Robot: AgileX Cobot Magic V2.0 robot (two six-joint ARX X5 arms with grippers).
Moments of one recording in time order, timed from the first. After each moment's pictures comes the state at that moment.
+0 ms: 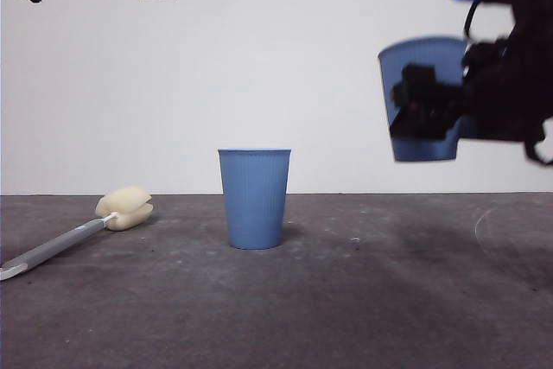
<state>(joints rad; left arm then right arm) -0.25 0.69 0.74 -0.57 0.16 -0.26 0.49 1.37 0.35 0.81 0.19 -0.01</state>
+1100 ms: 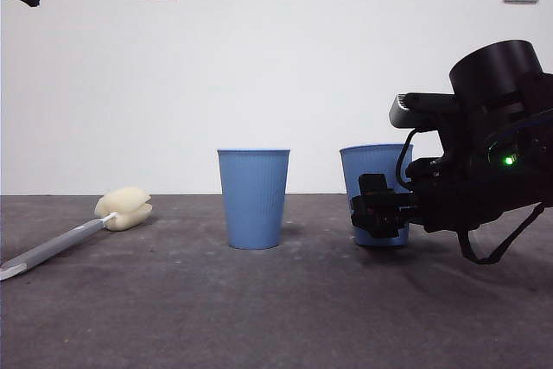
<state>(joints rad) -0.25 0.69 0.74 -0.58 0.16 -0.20 0.43 1.92 0.54 1.05 0.04 -0.05</state>
